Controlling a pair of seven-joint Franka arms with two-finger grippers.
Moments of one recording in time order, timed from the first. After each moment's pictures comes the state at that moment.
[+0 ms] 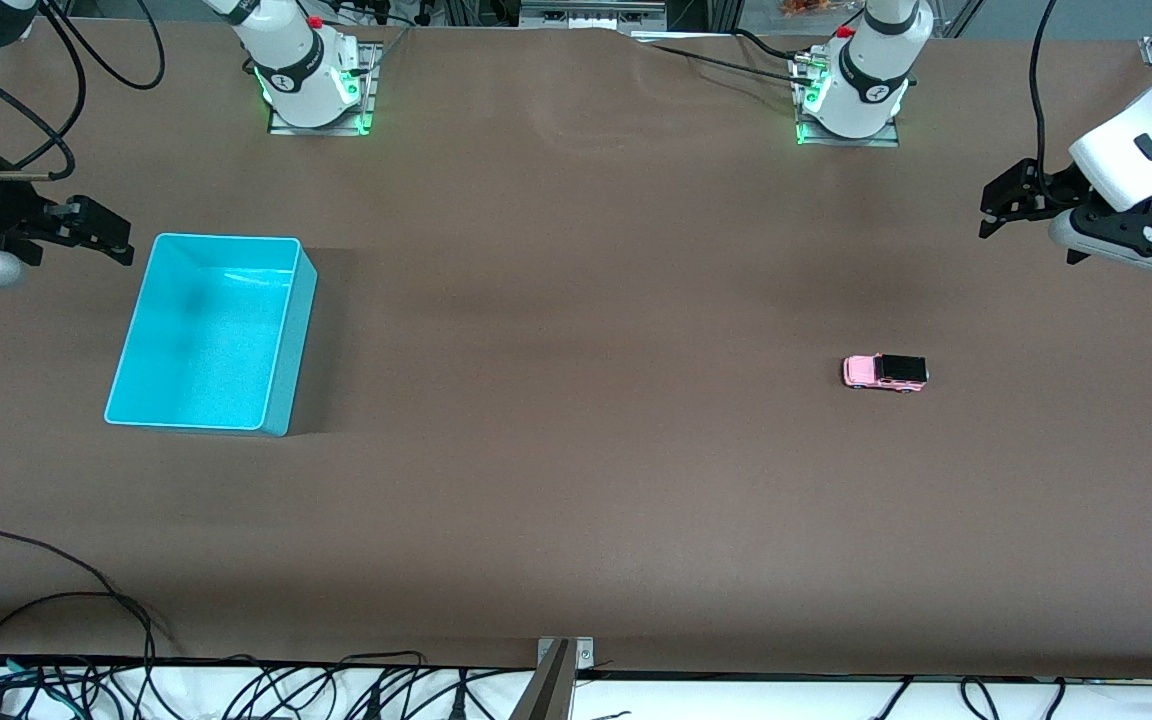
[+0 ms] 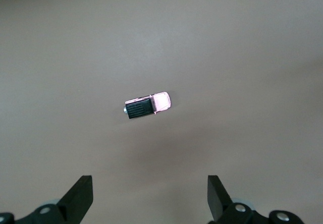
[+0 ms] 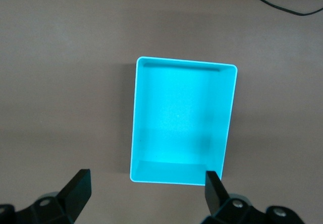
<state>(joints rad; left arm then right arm) 0.04 -0.03 -0.11 -1.65 0.00 1.57 0.24 0.02 0.06 0.04 -1.55 -0.05 1.57 0.01</state>
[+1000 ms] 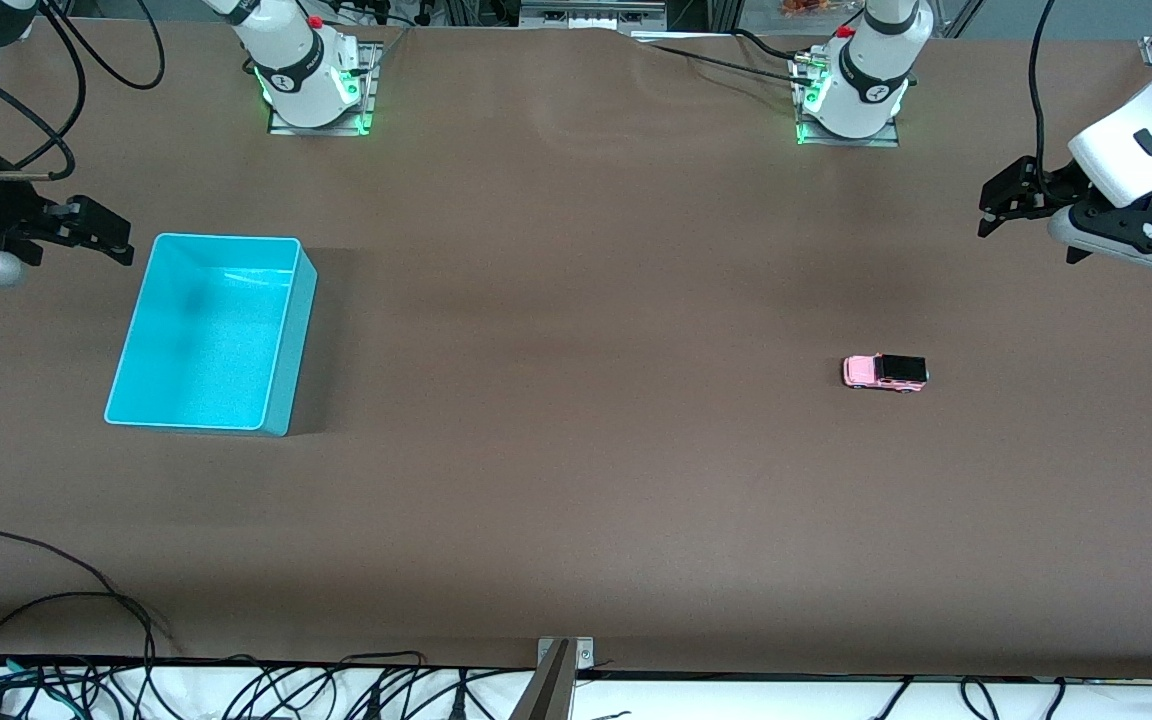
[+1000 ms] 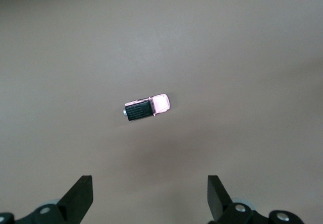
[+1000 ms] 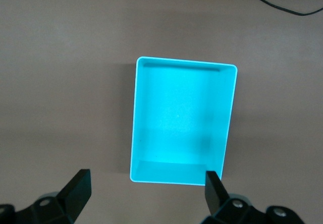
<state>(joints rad) 0.03 -0.03 -0.11 -1.64 0.00 1.57 0.24 0.02 0.06 0.04 -1.55 -0.05 1.57 0.01</state>
